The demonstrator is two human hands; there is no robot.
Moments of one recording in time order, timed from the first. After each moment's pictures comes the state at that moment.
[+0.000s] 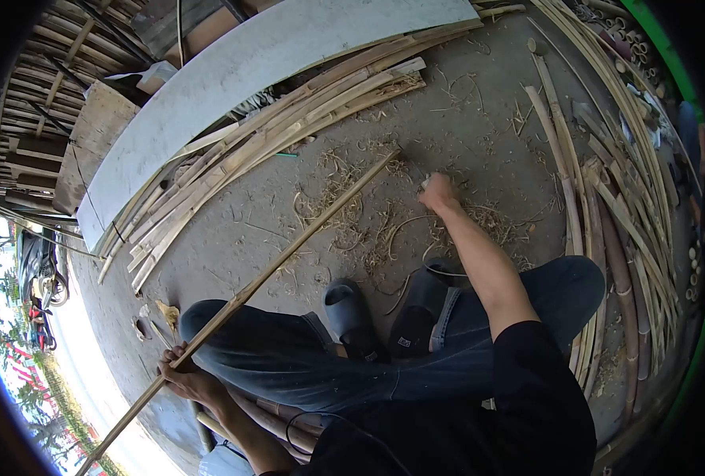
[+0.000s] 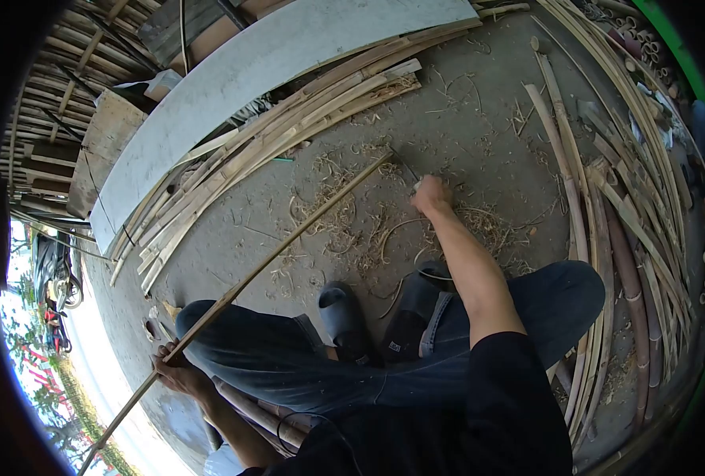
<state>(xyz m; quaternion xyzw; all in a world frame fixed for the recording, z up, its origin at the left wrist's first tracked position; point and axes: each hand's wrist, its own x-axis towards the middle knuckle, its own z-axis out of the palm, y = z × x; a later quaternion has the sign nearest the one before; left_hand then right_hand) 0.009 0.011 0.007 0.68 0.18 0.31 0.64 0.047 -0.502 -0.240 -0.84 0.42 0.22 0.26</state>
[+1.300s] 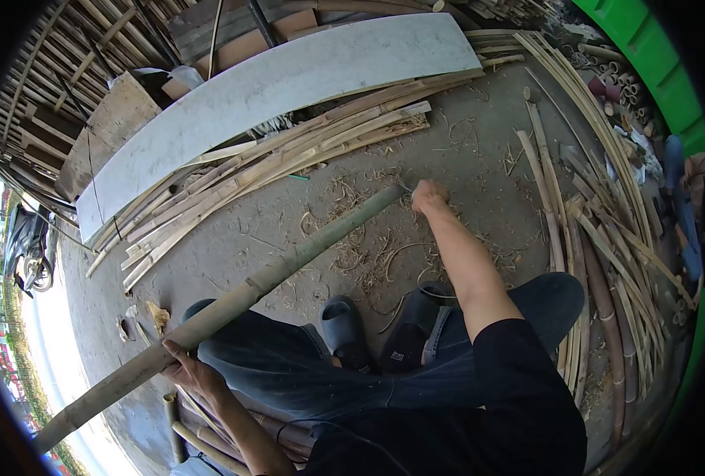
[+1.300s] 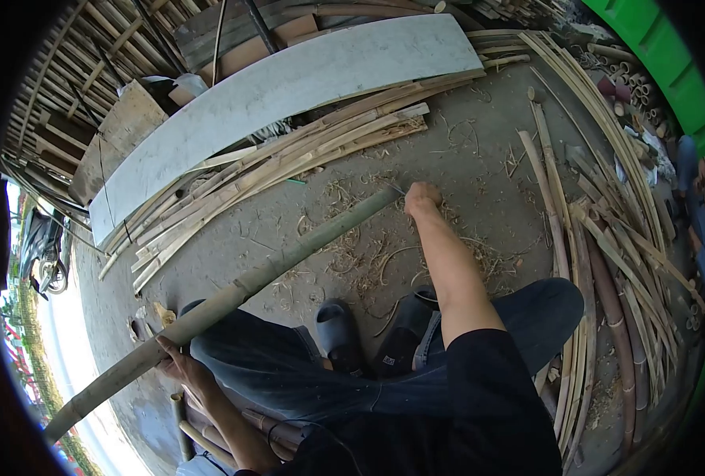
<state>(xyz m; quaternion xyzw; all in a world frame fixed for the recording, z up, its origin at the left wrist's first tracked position) -0.001 0.004 0.010 0.72 0.17 0.33 0.58 0.116 -0.505 -0.195 -0.89 0.35 0.27 0.11</state>
